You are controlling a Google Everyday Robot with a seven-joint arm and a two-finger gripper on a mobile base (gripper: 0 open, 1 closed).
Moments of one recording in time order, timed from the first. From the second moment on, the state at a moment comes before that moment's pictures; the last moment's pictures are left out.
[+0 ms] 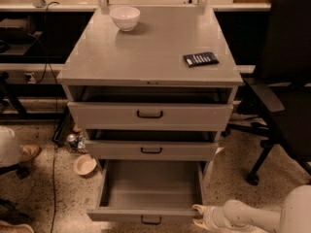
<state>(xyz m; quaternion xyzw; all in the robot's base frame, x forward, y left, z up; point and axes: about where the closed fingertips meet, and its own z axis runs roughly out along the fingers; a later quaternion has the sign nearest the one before) 0.444 -0.207 0.157 -0.68 0.68 0.10 0.25</state>
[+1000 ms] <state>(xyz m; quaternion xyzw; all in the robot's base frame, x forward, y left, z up) 0.443 -0.207 0.161 -0.68 0.68 0.11 0.27</state>
